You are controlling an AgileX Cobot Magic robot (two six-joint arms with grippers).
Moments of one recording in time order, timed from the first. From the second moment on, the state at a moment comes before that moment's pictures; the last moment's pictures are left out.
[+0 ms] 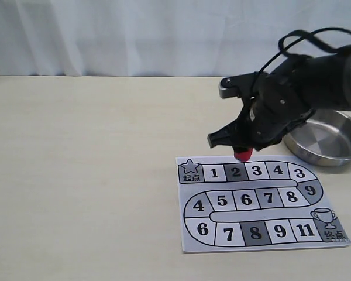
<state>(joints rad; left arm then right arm) -0.14 0.00 0.00 0.23 0.32 -0.05 0.43 1.82 -1.14 -0.38 0.61 0.52</state>
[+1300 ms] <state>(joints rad) -0.14 0.00 0.00 0.23 0.32 -0.05 0.25 1.75 -1.04 -0.45 0.58 0.51</state>
